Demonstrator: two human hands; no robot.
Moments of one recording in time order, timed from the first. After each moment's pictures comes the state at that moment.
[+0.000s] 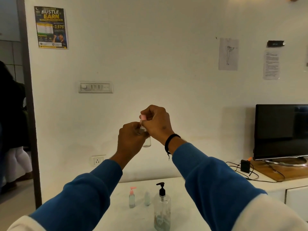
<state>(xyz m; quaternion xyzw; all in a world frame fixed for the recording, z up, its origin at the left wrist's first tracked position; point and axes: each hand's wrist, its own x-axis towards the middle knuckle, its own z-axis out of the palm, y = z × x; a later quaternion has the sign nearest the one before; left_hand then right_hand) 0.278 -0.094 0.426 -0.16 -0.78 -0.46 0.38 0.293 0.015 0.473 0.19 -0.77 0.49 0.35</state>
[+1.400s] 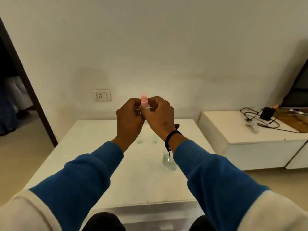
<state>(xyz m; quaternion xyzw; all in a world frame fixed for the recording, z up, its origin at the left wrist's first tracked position) 0.191 -0.126 0.233 -0.08 -0.79 -0.49 0.35 0.181 -0.021 0.243 0.10 -0.80 0.54 0.25</state>
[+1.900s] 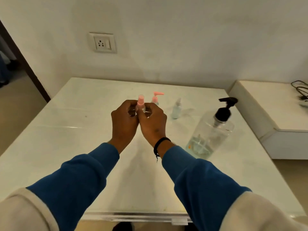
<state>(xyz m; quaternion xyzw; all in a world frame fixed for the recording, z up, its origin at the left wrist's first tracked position) 0.072 -0.201 0.022 0.02 -0.82 -0.50 0.27 0.067 -0.105 0.031 0.02 -0.80 0.59 0.09</state>
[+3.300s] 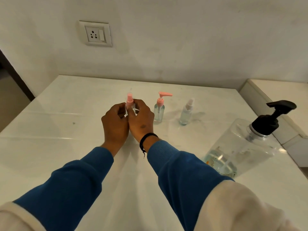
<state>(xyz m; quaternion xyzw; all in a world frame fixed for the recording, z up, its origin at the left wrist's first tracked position) -0.006 -0.235 -0.042 0.12 -0.82 -0.50 0.26 -0.013 -0.161 -0.015 0.00 -0.80 0.59 0.05</state>
